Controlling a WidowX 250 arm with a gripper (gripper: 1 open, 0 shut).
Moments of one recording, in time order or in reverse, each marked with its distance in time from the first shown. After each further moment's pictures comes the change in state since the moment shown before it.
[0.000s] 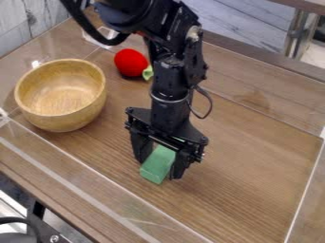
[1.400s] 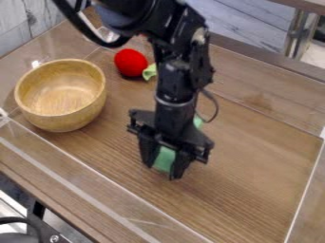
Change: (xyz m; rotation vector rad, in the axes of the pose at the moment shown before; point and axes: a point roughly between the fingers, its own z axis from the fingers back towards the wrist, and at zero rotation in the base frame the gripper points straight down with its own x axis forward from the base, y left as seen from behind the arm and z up) arm 0.005 -0.005 0.006 -0.005 -0.054 0.047
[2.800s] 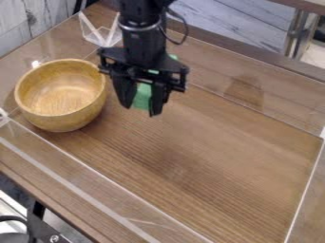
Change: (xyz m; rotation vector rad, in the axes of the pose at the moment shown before) arm 0.022 0.051 0.060 -0.033 -0.133 0.125
